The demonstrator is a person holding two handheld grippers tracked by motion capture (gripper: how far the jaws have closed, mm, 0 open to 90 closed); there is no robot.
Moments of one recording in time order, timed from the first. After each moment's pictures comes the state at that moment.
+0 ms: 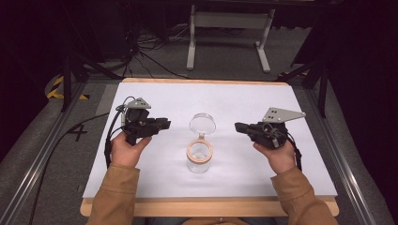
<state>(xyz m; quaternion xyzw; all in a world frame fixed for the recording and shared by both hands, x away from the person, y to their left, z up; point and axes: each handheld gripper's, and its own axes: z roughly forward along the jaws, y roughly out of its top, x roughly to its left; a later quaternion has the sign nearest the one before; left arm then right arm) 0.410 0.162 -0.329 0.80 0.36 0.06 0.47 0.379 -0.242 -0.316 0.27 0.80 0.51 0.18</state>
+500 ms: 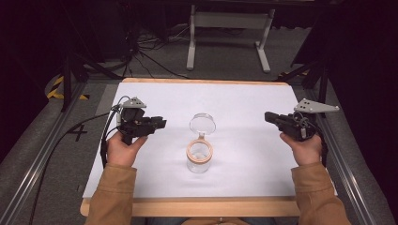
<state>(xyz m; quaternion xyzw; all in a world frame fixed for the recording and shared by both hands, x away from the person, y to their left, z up) 0.411 0.172 -0.330 0.80 0.37 0.08 0.46 0.393 -0.314 -0.309 0.35 0.77 0.48 0.22</state>
